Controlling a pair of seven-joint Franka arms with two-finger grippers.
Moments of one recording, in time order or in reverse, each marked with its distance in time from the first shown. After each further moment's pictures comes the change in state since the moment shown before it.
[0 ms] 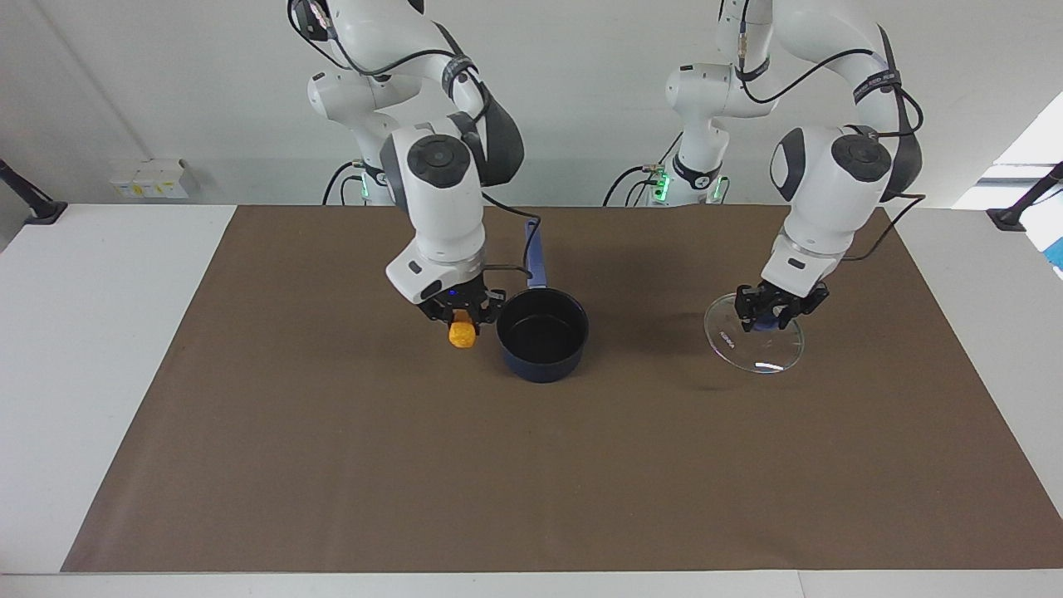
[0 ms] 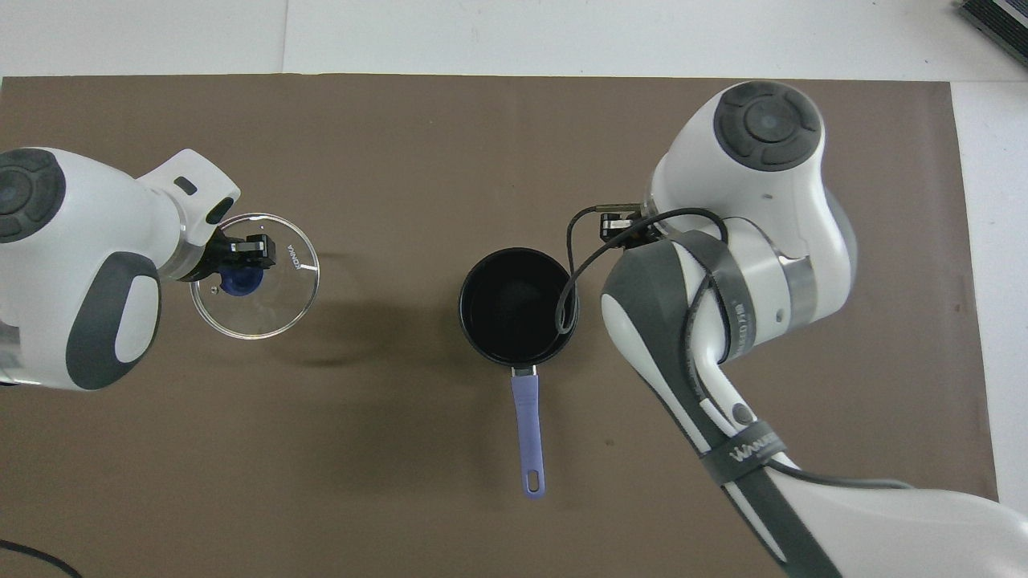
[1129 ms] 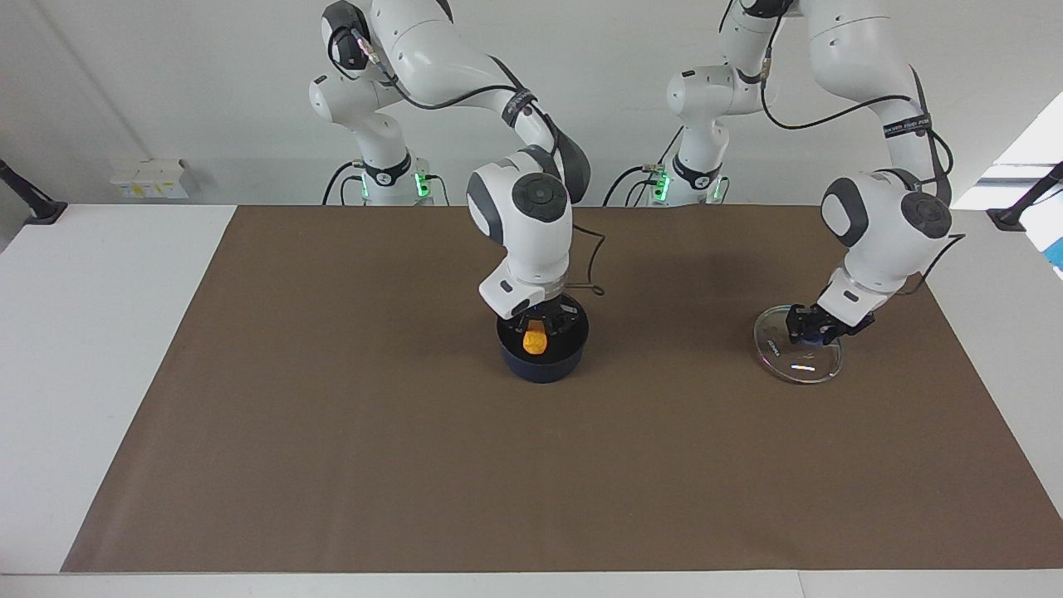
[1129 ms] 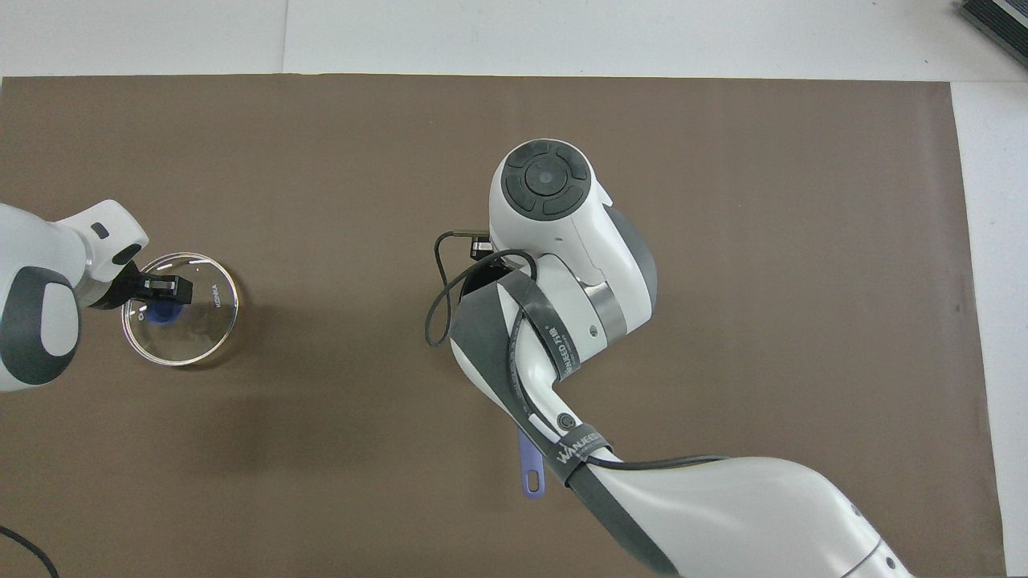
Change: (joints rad) left arm 0.191 0.095 -0.007 -0.072 -0.039 0.102 0.306; right arm 0.116 0.094 0.014 0.000 0.023 0.039 0.136
